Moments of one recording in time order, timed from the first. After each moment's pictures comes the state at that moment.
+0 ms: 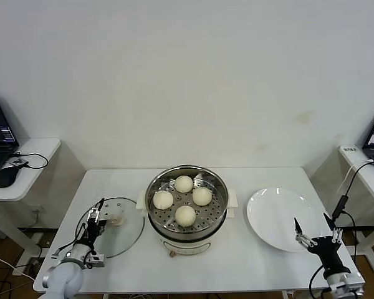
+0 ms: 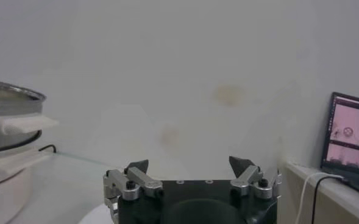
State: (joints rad) left arm 1.17 -1.14 -0.51 -1.38 1.24 -0.12 -0.17; right arm -1.62 1.22 0.83 1.88 0.23 0.19 -0.13
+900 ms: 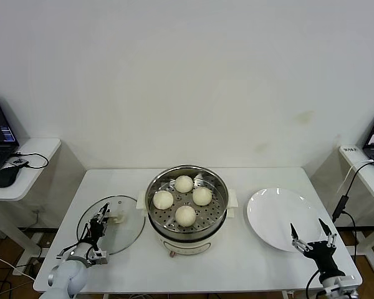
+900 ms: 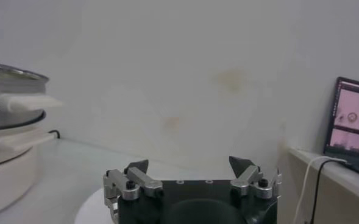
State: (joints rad) left arm 1.13 -1.14 -0.46 -1.31 1.13 -0.09 -0.14; right arm -1.62 1.23 0.81 1.84 0.21 0.19 -0.13
